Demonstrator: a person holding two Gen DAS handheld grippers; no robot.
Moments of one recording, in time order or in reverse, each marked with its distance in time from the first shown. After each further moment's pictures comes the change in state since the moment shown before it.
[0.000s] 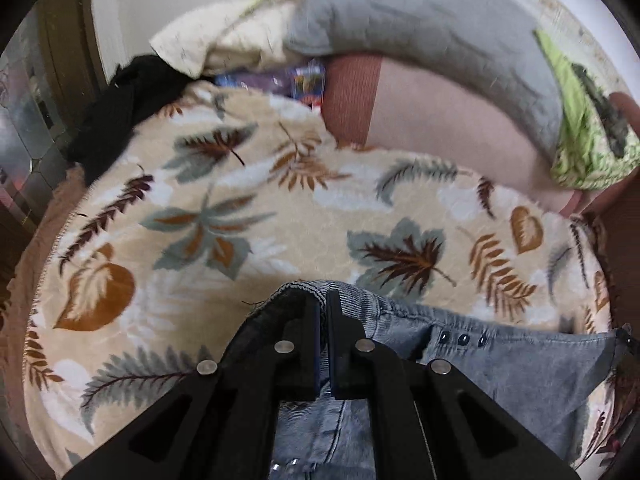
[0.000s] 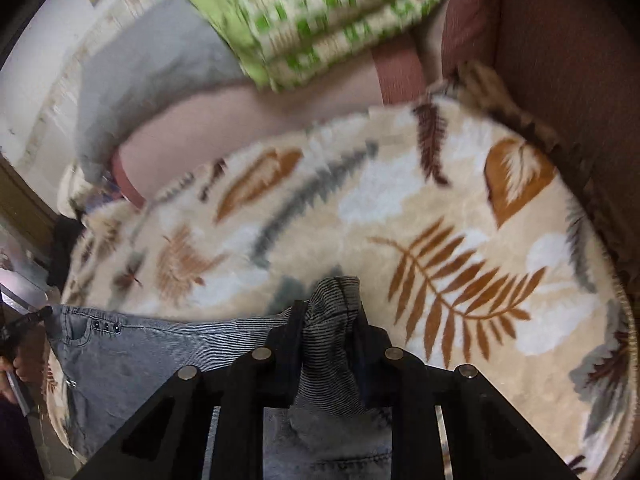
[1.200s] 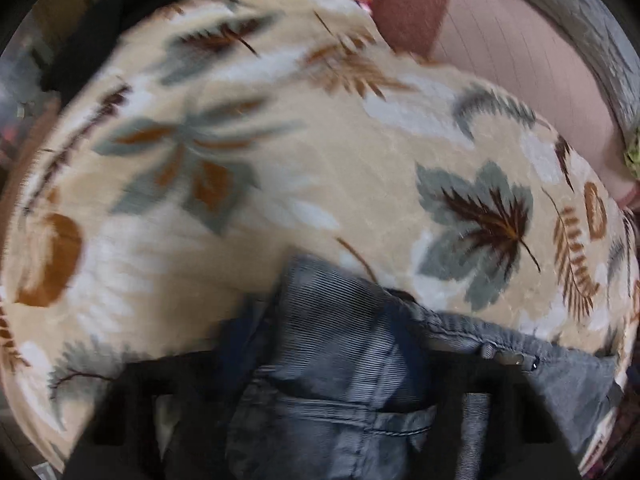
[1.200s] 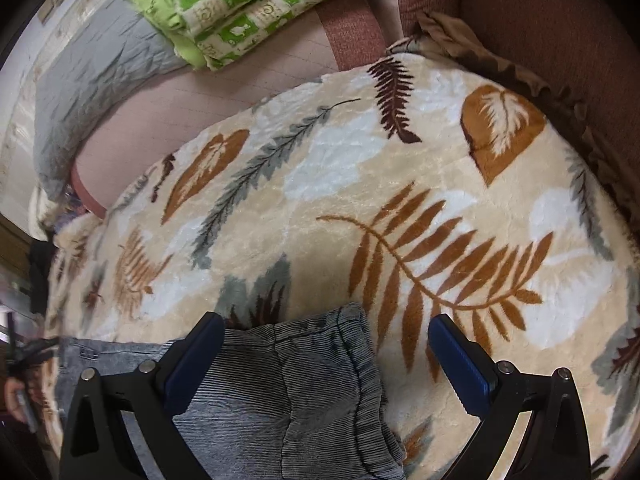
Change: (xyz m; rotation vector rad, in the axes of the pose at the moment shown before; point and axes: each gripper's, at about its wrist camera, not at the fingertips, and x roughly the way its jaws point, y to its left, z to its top) left arm 0.137 0.017 -0.007 -0.084 0.318 0.069; right arm 0.073 -0.049 -0.010 0.135 0.107 -0.039
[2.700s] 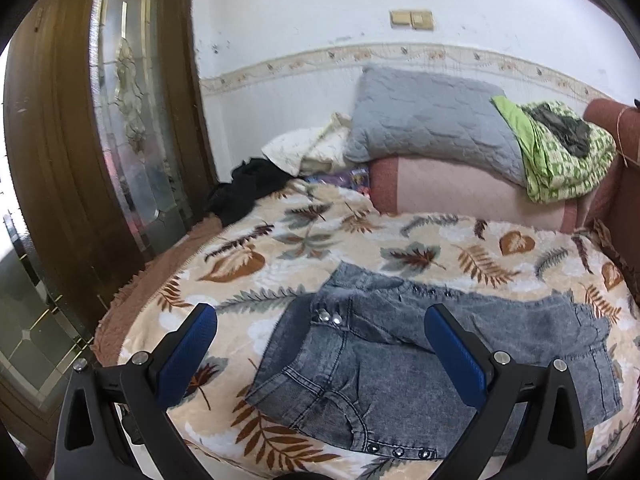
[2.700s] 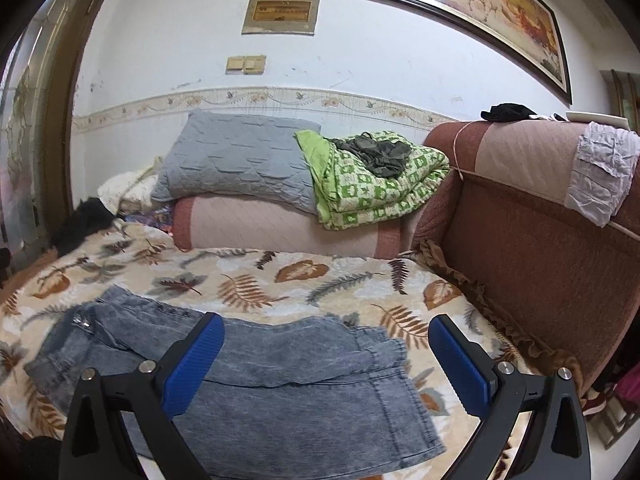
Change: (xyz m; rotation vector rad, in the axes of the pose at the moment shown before) left arm -0.276 -0.031 -0.325 0.041 -0.757 0.211; right arm -0.253 0.161 -0.264 -0.431 -0.691 -0.234
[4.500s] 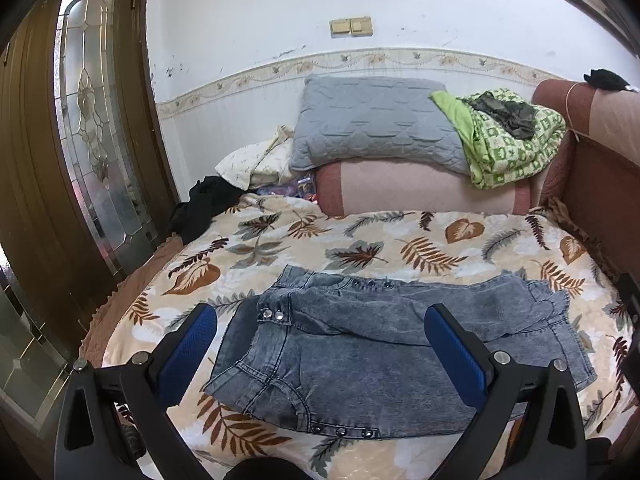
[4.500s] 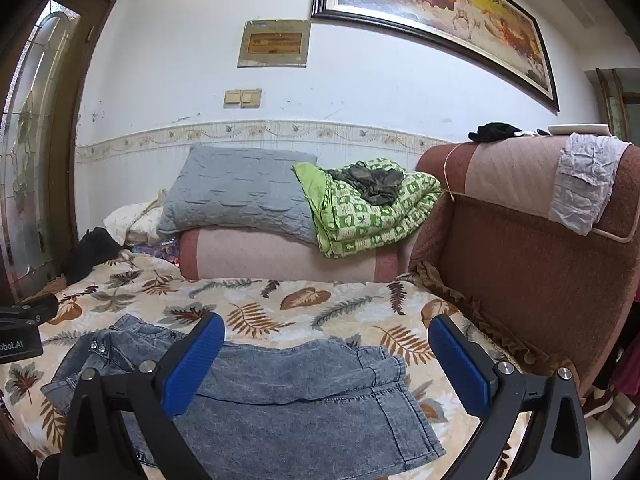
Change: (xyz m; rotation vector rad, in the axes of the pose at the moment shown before) left arm -0.055 -0.064 -0.007 0.099 -0.046 -0.097; right arm -0.048 0.001 0.008 0.076 -0.092 0.031
